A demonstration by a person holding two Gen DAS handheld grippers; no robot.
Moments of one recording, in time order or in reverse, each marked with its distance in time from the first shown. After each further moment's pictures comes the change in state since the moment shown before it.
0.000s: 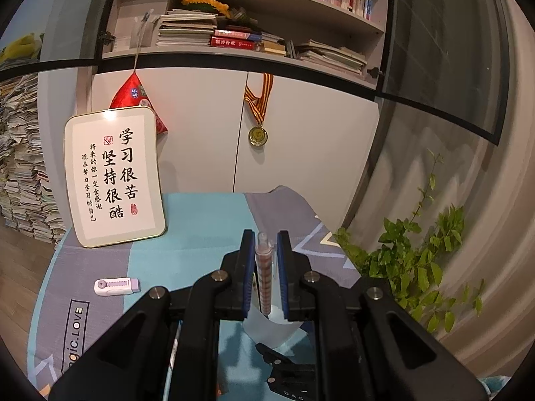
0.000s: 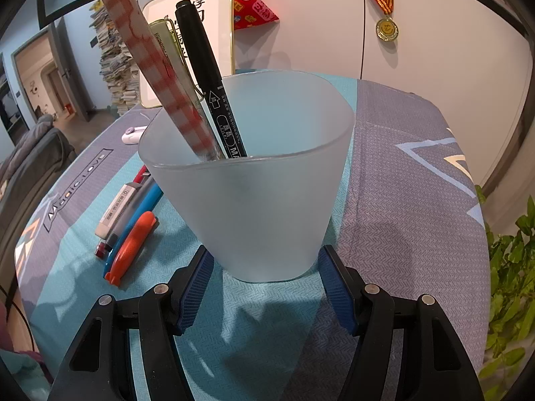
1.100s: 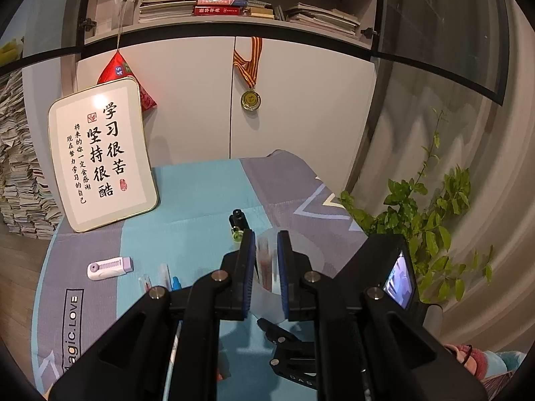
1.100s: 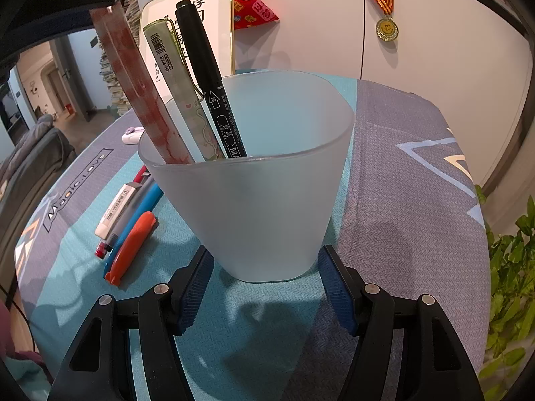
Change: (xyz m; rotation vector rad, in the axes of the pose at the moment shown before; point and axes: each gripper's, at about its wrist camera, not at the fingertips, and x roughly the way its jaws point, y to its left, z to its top) left arm 0.025 -0.006 -0.022 0.068 0.130 0.009; right arm 0.000 0.000 0.000 -0.001 0.000 -0.001
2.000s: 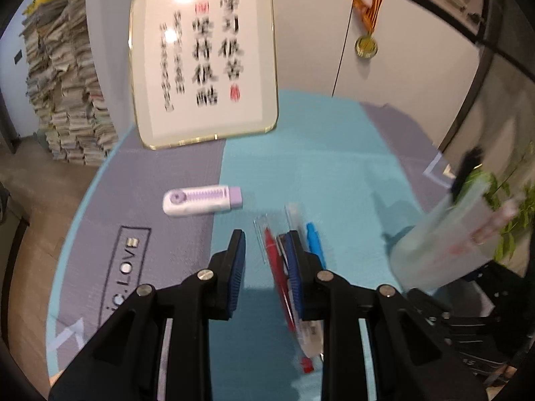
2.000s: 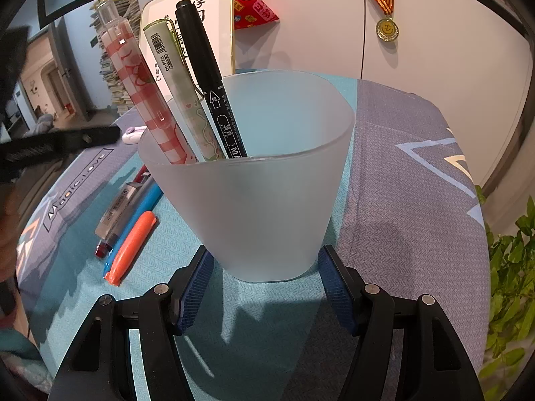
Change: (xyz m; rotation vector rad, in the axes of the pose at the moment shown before) left arm 0.055 0.126 -0.048 -0.195 0.242 0.260; right arm 0.000 0.000 0.000 -0.002 0.001 -0.001
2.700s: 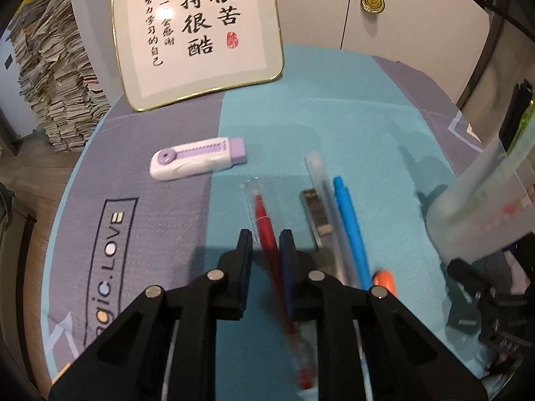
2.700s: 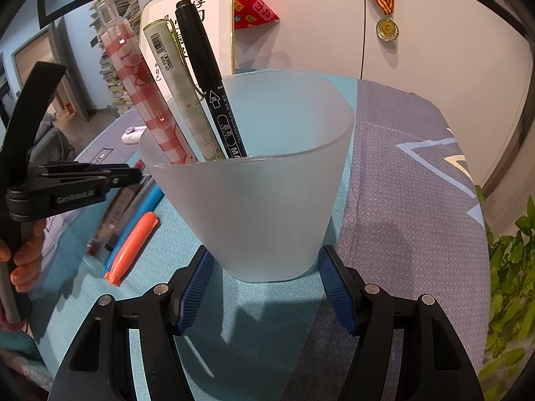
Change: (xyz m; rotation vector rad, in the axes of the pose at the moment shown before) left arm 0.026 0.004 -0.021 0.055 0.130 0.041; right arm 0.000 0.000 0.000 -0.001 0.000 -0.001
